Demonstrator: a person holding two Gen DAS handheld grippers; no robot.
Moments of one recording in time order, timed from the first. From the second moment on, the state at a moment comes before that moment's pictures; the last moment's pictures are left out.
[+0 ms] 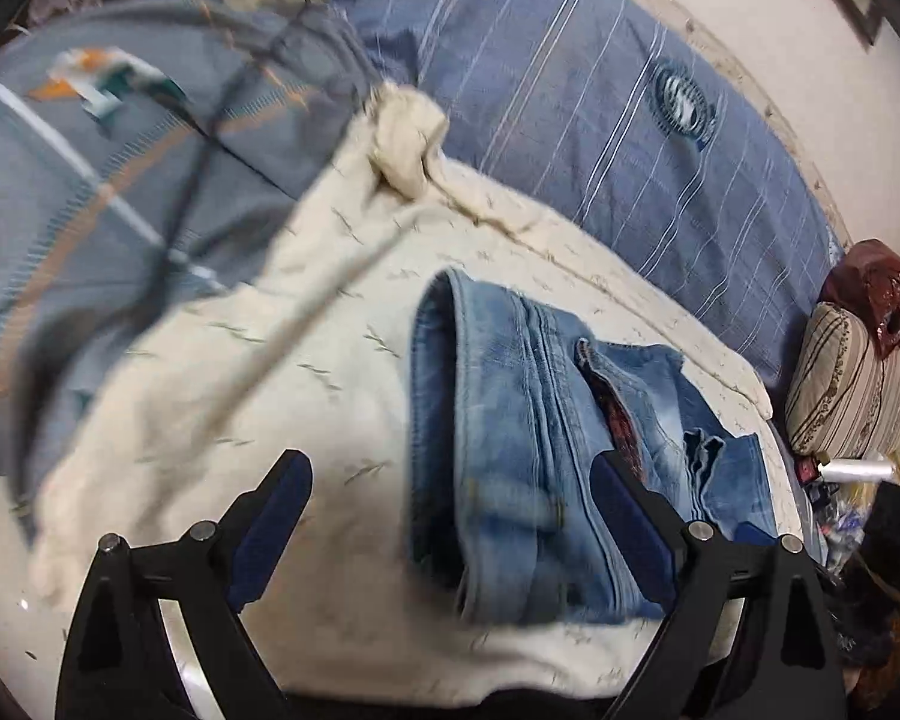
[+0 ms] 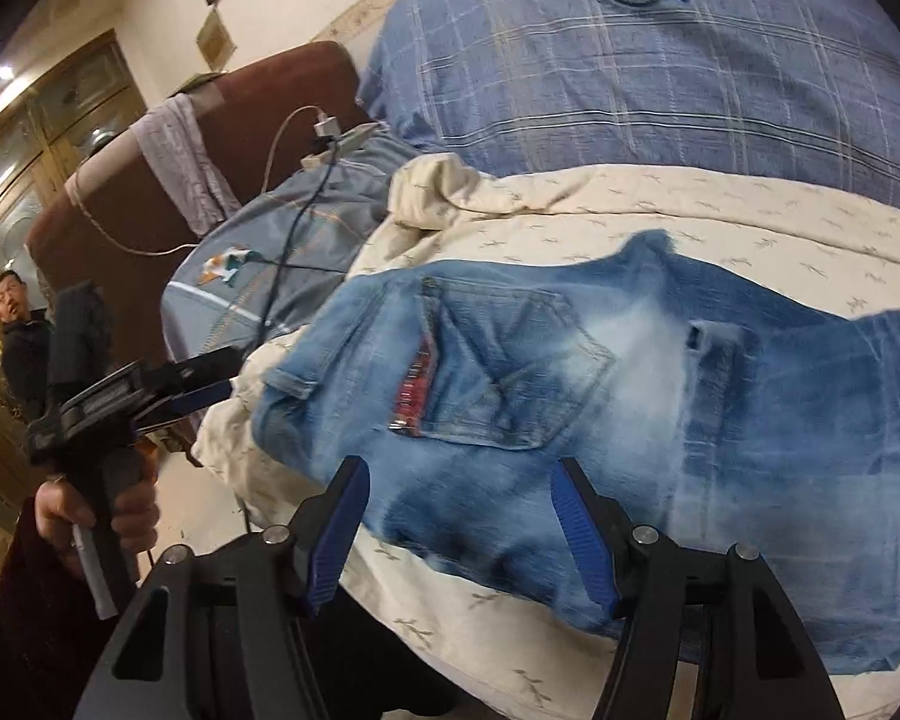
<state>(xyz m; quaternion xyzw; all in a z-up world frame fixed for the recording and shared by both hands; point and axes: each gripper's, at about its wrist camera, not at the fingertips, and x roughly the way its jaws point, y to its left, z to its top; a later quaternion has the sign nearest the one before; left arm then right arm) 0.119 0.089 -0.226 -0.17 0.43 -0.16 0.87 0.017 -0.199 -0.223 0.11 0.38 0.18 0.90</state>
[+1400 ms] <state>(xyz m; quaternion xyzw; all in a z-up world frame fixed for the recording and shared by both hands) 0.083 -0.216 -0.150 0.09 0.44 -0.33 0.83 -0.009 -0.419 -0.215 0.35 0.29 0.01 0.89</state>
